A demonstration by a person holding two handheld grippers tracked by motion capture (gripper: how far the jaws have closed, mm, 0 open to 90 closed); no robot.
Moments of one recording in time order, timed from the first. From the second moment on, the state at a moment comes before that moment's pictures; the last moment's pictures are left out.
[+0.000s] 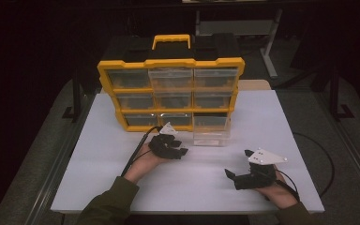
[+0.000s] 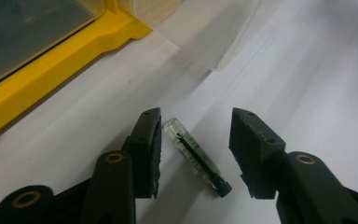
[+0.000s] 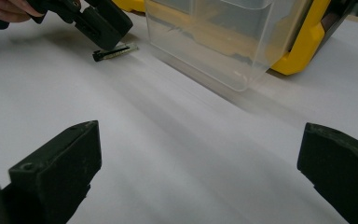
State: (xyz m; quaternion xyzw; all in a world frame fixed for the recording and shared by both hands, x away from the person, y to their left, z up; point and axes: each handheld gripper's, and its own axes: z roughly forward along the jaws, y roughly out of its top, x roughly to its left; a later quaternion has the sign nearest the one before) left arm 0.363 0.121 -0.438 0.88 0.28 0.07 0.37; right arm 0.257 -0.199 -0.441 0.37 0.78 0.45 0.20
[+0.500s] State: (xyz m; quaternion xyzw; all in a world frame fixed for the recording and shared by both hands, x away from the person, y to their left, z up) left arm 0.362 0.118 -0.442 0.89 0.29 0.07 0.35; right arm 0.258 -0.199 -0.442 0.37 0.79 0.45 0.20
